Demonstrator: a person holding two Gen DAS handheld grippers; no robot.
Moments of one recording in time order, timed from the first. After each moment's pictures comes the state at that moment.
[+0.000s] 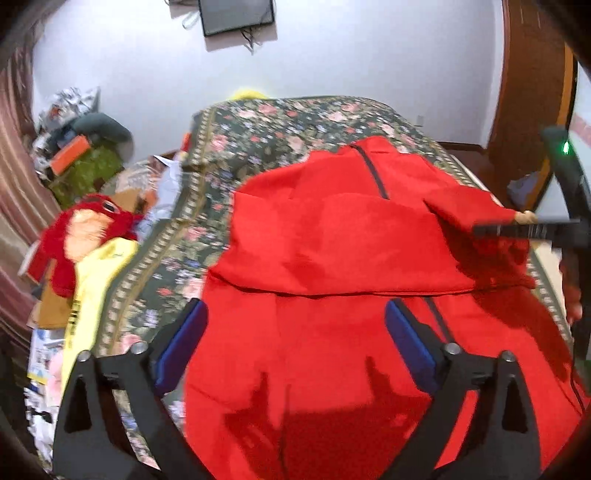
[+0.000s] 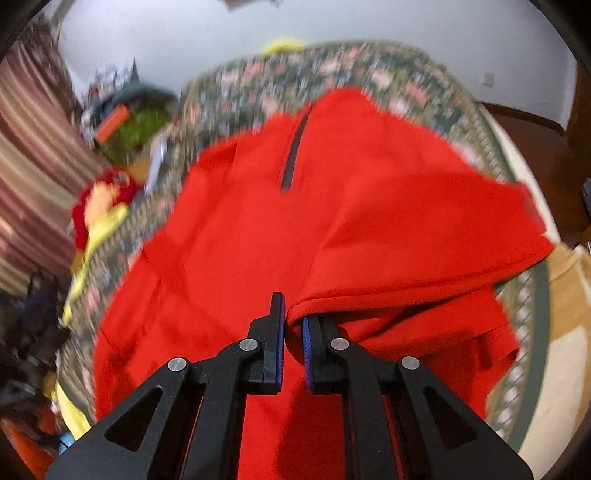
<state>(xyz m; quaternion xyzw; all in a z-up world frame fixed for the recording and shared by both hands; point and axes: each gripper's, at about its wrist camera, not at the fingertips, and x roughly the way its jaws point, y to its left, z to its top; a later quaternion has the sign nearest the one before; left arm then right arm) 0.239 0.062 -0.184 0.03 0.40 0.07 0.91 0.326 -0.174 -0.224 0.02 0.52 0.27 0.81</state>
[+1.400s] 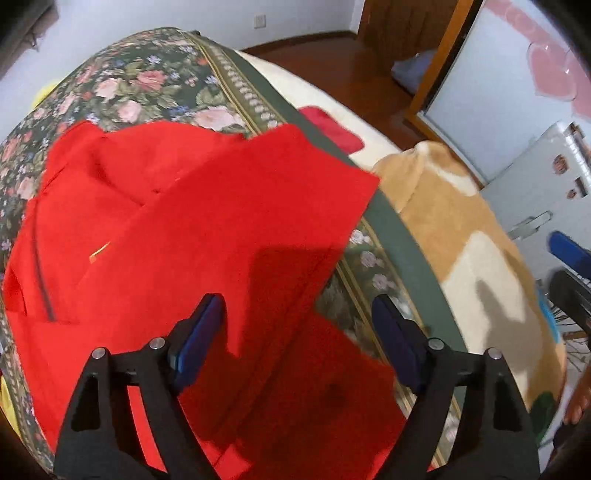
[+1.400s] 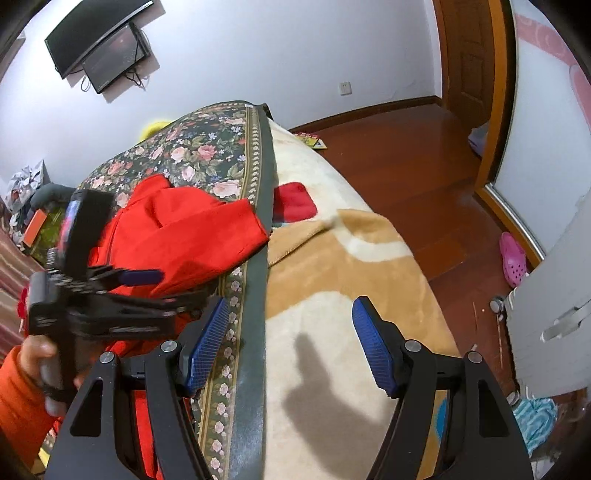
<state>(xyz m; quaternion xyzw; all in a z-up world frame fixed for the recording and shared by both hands) 0.464 -0.248 -0.281 0.12 0.57 -0.18 0.79 0.312 -0.421 -0.194 0.12 0.45 0.08 0.88</state>
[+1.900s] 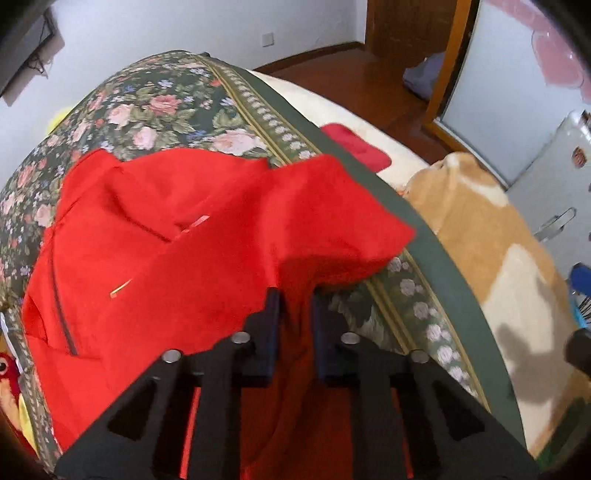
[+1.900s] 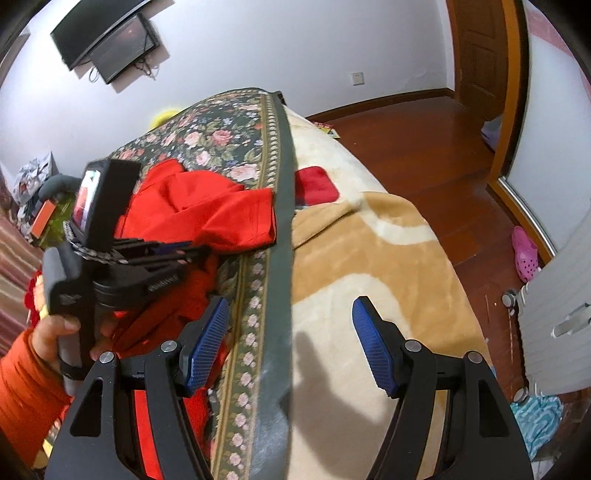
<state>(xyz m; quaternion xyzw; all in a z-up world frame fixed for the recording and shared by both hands) 0.468 -0.237 -0.273 0.15 0.52 -0.16 0.82 0.304 -0.403 -0.197 0.12 0.46 0.10 0.87</state>
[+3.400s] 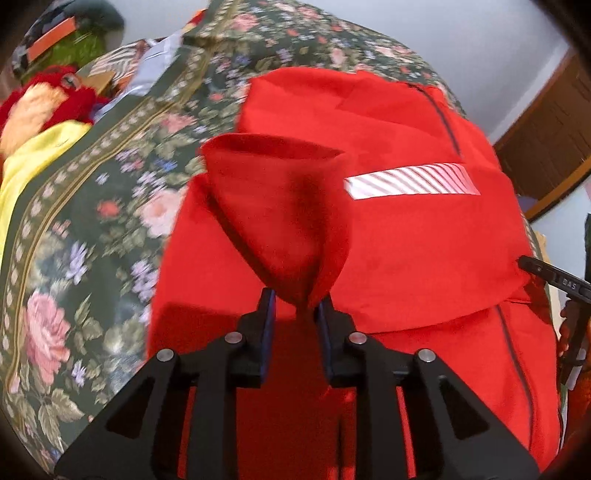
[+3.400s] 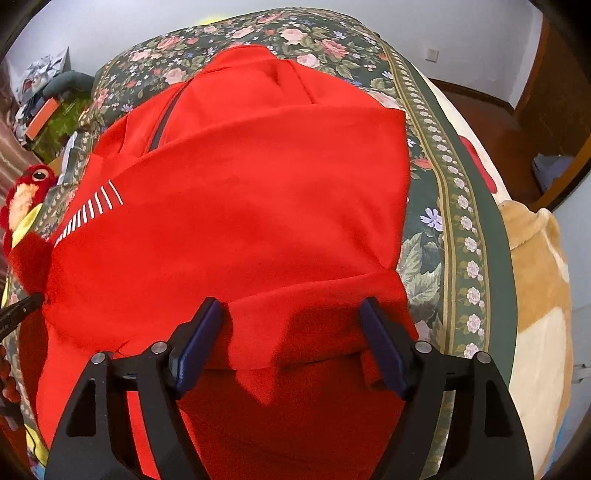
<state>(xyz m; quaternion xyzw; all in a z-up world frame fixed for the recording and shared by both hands) 0.298 0.161 -0.295 -0.14 0.52 0.03 0.84 0.360 -0.211 -0.254 -0.02 0.55 0.15 0.82</state>
